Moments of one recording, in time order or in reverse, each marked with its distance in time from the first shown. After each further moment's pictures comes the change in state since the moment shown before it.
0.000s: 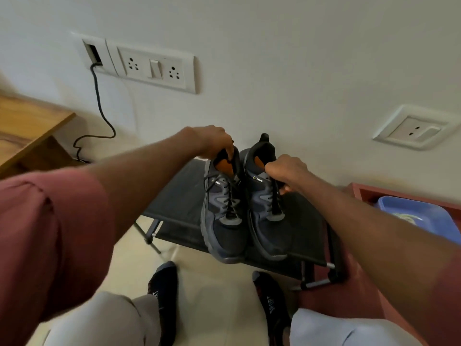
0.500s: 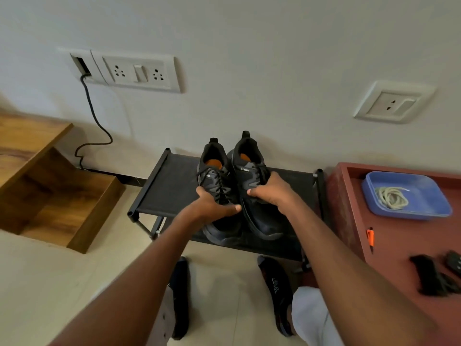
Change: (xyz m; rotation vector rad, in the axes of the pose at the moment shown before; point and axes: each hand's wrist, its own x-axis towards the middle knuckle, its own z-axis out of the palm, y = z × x) left_hand -0.070 0.125 0.106 -1.318 -0.166 -0.721; right_hand -0.013 0.065 0.072 0.406 -0.221 0.051
